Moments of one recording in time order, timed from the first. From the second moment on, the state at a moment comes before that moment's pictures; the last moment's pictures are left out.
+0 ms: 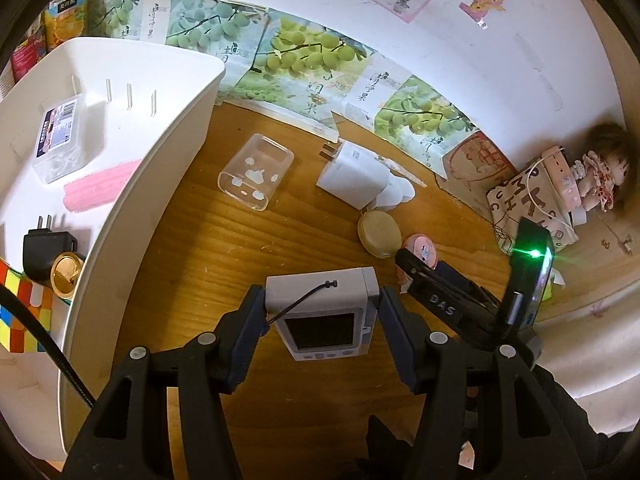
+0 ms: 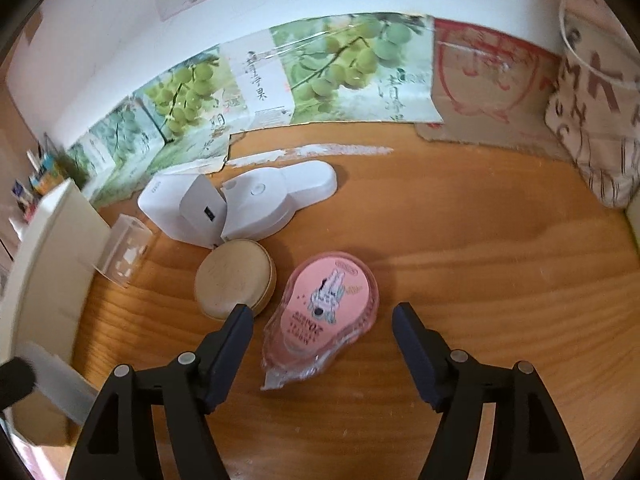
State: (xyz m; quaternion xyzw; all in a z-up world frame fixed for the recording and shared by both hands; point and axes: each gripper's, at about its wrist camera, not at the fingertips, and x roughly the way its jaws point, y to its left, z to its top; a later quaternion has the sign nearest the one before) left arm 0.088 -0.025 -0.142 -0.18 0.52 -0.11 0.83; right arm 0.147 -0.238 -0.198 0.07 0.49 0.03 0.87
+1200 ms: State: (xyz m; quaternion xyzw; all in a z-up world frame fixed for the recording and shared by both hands) left arm 0.033 0.003 -0.083 -0.18 0.43 -0.17 0.87; right arm 0.056 -0.202 -0.182 0.02 0.57 0.08 0.82
